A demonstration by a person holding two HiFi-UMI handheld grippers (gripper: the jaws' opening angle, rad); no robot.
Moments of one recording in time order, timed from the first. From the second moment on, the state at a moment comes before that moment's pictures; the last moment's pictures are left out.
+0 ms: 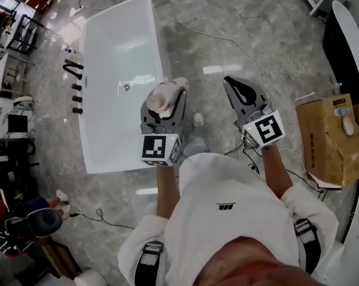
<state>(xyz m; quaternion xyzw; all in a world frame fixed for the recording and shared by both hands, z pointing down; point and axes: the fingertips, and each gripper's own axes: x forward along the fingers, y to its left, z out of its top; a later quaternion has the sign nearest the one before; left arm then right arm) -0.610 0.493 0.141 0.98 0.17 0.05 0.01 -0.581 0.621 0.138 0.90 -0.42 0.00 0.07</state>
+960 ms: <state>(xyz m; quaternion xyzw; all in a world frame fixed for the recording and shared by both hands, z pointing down) -0.303 0.345 0.158 0.98 0.17 0.05 0.01 -0.273 0.465 0.166 0.89 -0.45 0.05 0.07</state>
